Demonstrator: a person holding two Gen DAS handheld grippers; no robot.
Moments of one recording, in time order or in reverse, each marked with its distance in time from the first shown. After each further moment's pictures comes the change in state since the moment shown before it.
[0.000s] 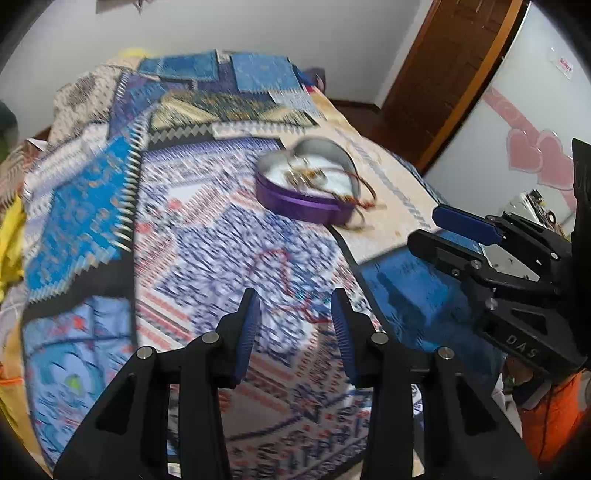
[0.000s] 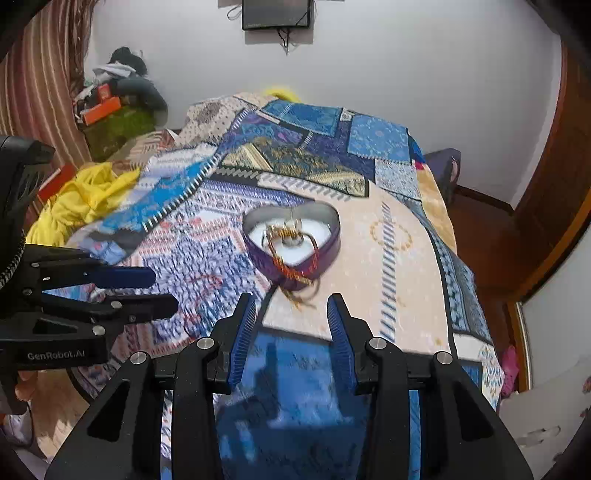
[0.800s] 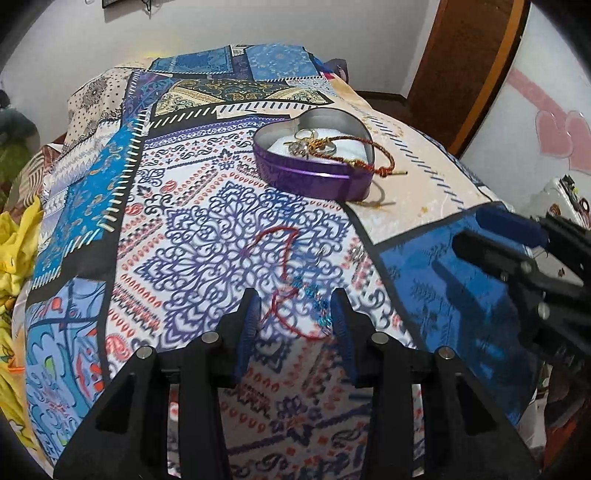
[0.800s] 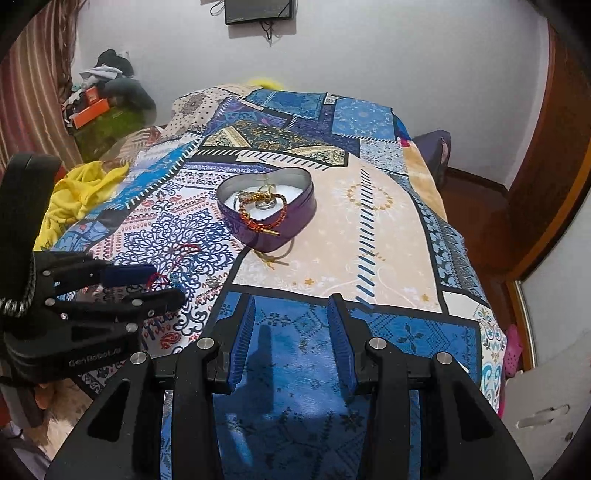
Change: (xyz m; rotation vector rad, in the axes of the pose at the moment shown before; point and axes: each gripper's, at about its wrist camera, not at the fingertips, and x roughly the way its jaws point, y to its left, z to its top) left arm 0.027 -0.017 -0.017 0.017 0.000 0.158; right arm -0.002 -0.019 -0.025 0.056 0.013 0.010
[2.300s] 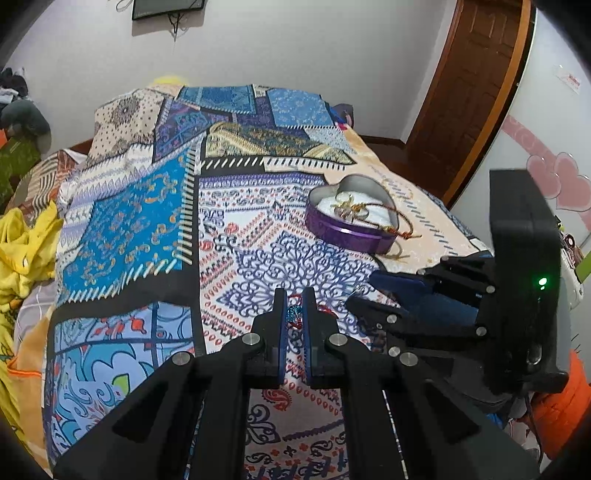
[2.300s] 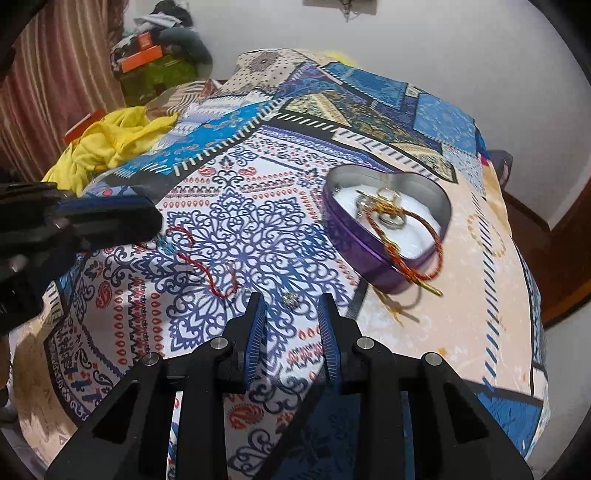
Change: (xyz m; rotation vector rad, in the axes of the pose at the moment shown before) left arm -0.047 0.052 0.007 -0.075 -0.157 -0.047; right arm 0.065 0.073 0.024 -0.230 0.118 0.119
